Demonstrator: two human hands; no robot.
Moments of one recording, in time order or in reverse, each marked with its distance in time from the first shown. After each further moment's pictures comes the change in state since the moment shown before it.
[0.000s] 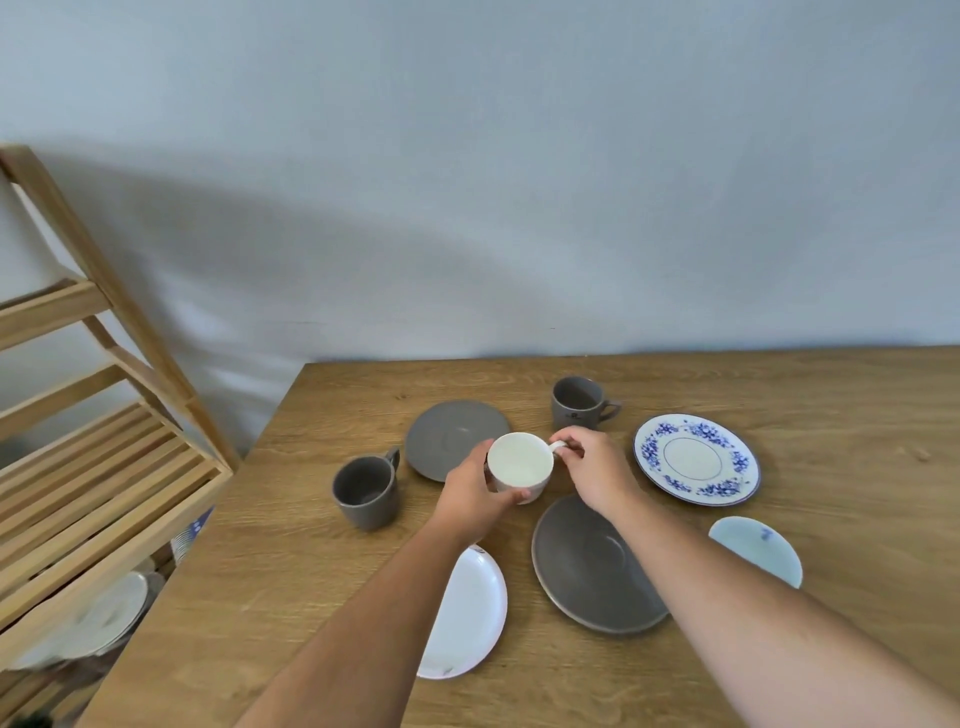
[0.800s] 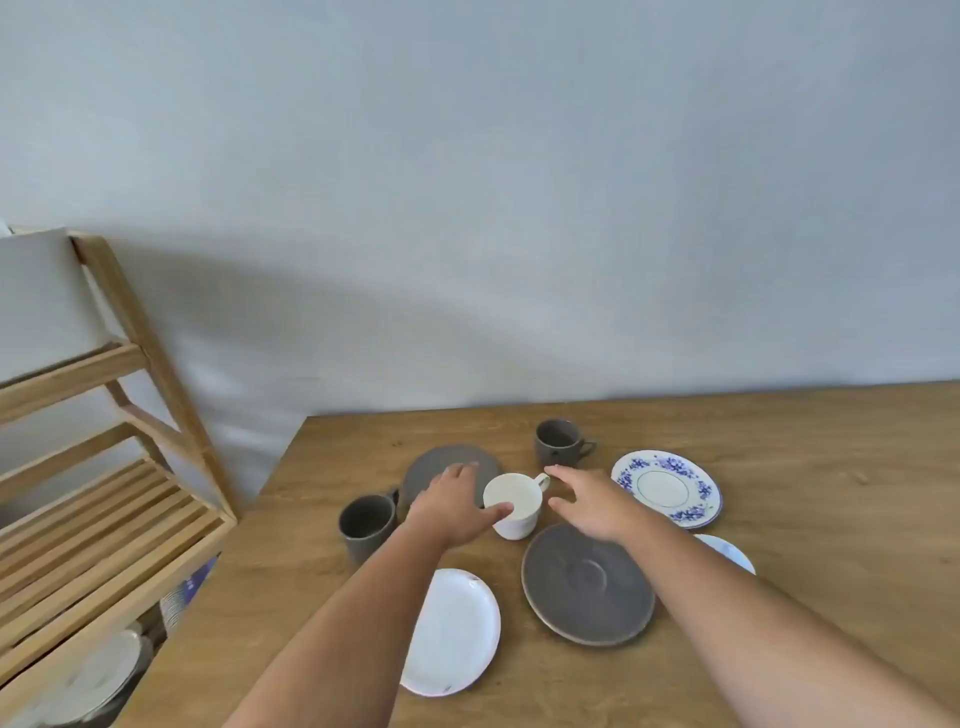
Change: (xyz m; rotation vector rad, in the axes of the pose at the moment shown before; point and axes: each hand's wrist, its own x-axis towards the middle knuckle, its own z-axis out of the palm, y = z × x) left_hand -0.007 0.020 -0.035 0.576 -0.082 0.096; right_hand -0.032 -0.007 -0.037 -0.288 -0.218 -0.082
